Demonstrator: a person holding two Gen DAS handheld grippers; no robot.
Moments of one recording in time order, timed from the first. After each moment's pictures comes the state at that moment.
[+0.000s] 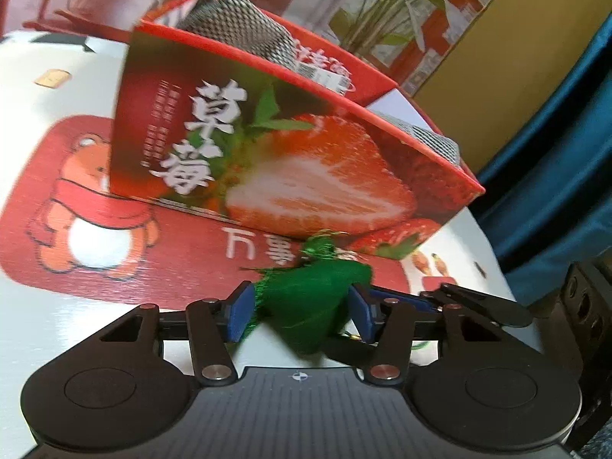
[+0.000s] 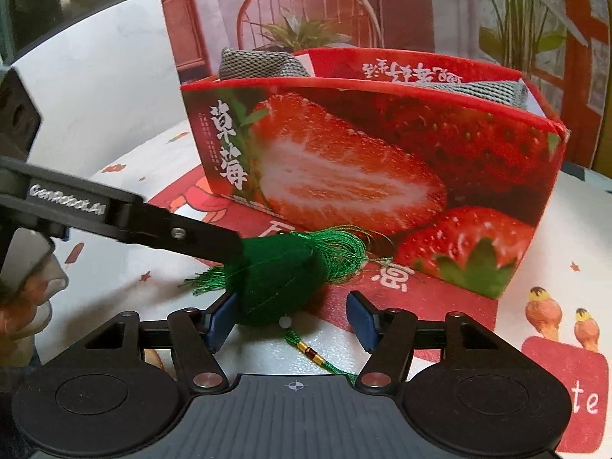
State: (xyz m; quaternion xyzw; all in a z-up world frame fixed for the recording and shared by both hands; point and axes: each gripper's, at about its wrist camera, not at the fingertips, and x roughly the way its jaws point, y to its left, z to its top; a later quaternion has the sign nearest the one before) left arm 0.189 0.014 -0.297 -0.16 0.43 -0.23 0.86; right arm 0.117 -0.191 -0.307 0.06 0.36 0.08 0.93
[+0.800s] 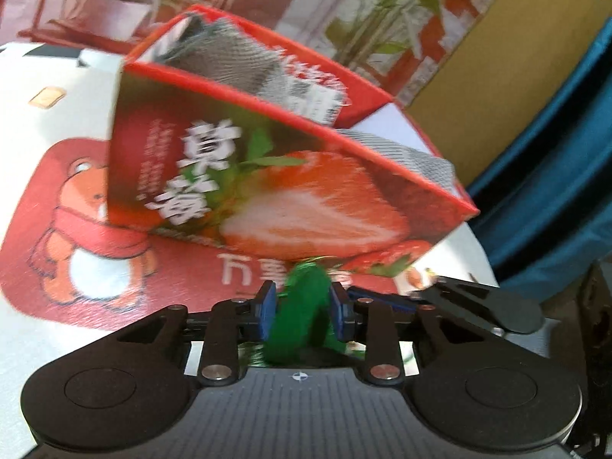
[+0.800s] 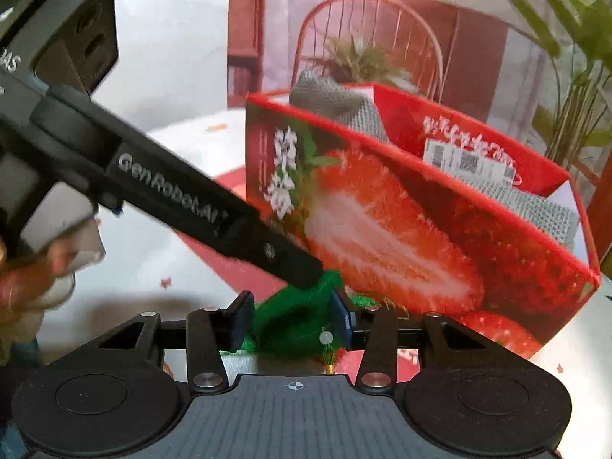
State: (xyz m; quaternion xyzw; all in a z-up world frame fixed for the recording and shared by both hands) left arm 0.201 0.016 -0.289 -0.17 0.42 -0.23 0.86; right arm 0.134 -0.155 -0.275 -0.06 0.35 0.11 0.93
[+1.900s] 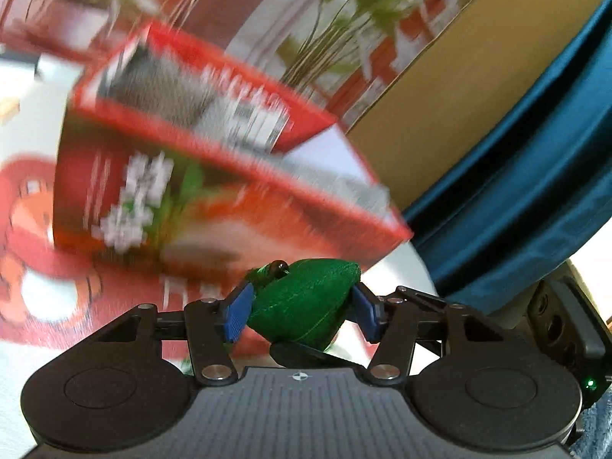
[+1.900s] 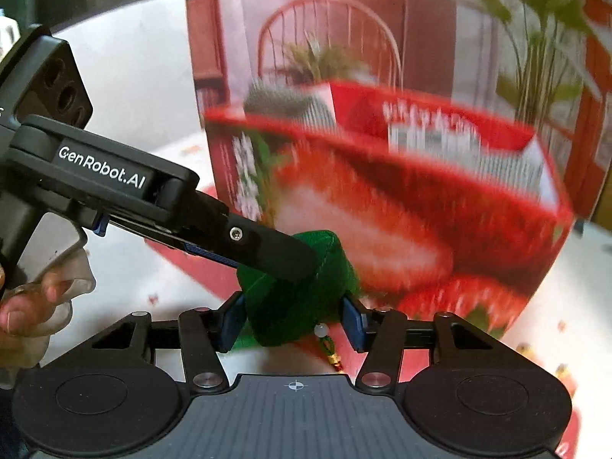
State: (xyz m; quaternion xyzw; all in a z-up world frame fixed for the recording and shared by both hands) left arm 0.197 0.012 -0.263 -0.21 0.36 -0.31 0.86; right arm 0.120 -0.180 -0.273 0.00 0.31 0.09 0.95
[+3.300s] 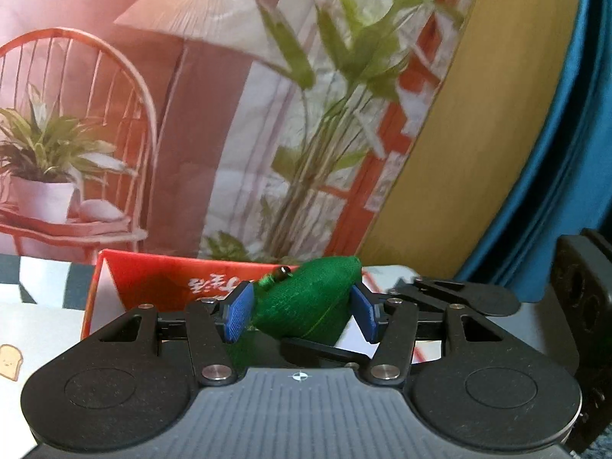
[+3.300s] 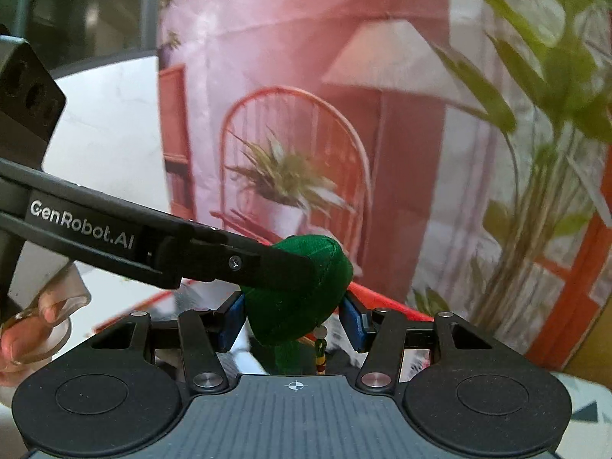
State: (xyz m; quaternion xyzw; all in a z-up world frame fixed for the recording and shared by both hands) left arm 0.341 -0.035 -0.171 -0.08 0.28 -0.26 0.92; right arm 0.280 -0.260 -0.187 -0.01 0.26 0.07 0.96
